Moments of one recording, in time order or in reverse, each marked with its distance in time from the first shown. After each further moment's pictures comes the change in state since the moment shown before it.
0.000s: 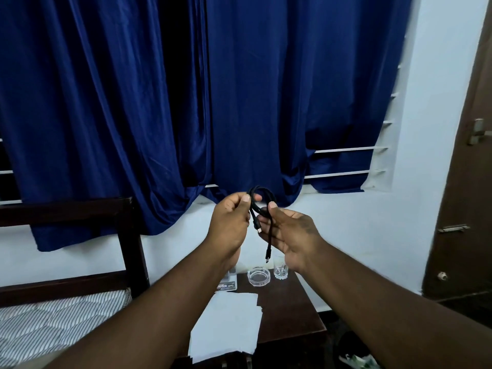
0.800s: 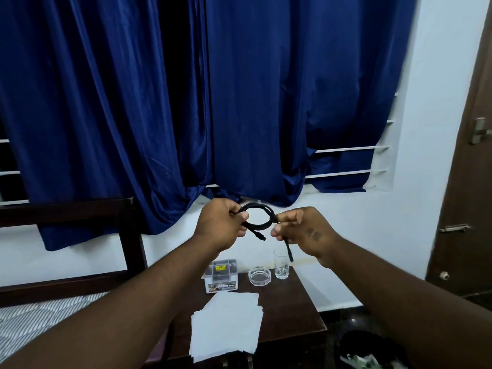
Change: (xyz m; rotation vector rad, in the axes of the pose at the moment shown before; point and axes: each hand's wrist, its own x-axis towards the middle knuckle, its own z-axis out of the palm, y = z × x) left_hand 0.023 -0.007 -0.027 0.519 -0.039 -0.016; right_hand 0.015 -0.015 -0.048 -0.672 -0.256 -0.180
